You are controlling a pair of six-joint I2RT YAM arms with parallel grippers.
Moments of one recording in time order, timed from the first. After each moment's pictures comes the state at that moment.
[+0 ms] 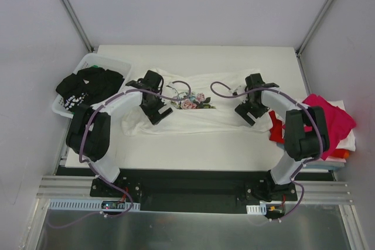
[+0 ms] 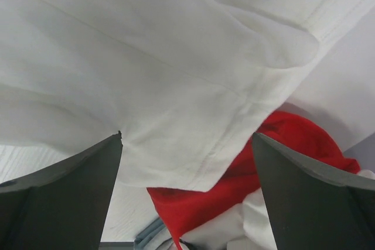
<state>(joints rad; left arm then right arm) -0.41 1.69 1.13 -0.71 0.10 0.56 0.23 1.71 1.10 -0.72 0.18 -0.58</state>
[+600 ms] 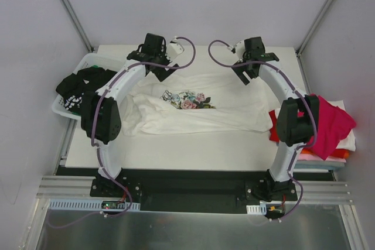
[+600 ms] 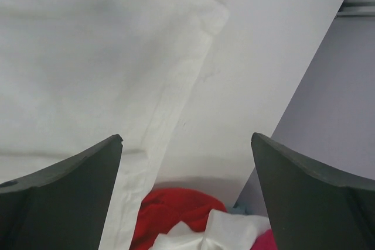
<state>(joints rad) -0.36 1.87 1.67 -0.58 0.00 0.64 0.25 1.87 1.63 -0.68 0.30 -0.55</state>
